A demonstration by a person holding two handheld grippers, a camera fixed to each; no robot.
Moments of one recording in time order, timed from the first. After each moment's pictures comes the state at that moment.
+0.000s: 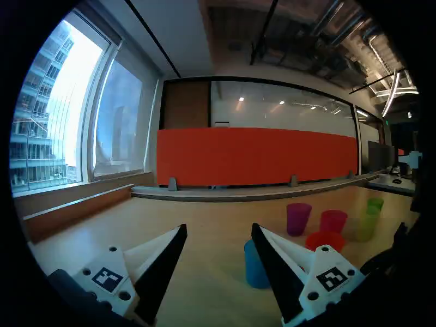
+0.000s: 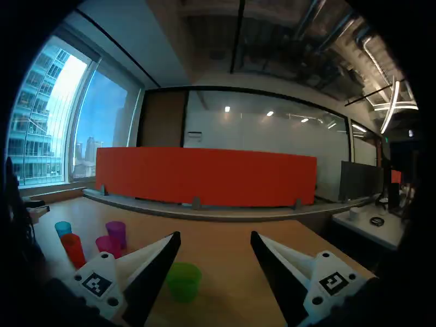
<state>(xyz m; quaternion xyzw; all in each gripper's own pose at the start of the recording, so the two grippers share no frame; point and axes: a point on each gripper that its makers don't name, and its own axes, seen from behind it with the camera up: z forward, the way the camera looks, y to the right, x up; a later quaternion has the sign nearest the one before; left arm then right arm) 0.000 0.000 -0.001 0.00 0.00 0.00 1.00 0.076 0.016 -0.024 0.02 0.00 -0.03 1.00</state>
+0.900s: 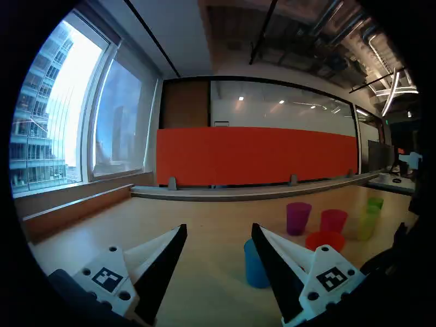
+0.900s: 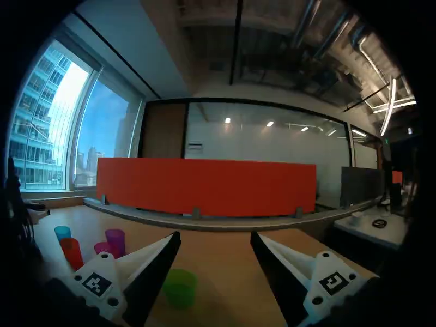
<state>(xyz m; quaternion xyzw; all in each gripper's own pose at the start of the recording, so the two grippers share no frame) 0.000 0.000 -0.001 0.00 0.00 0.00 1.00 0.080 0.026 -0.021 0.02 0.04 -0.02 1.00</state>
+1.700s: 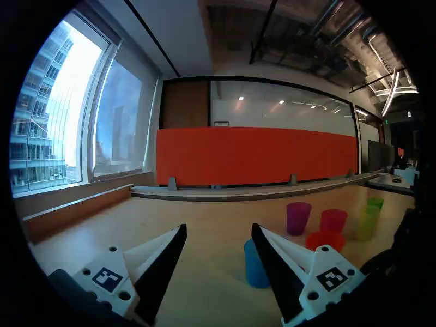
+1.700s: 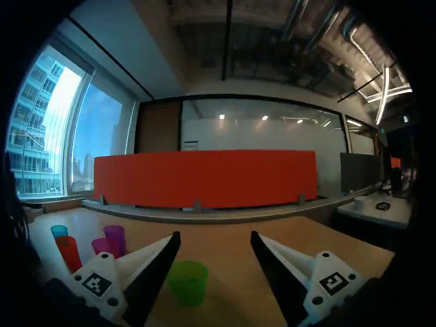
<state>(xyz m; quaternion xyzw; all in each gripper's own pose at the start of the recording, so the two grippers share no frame) -0.001 0.000 -0.001 0.00 0.00 0.00 1.00 0.035 0.008 -0.005 0.01 0.03 0.01 1.00</state>
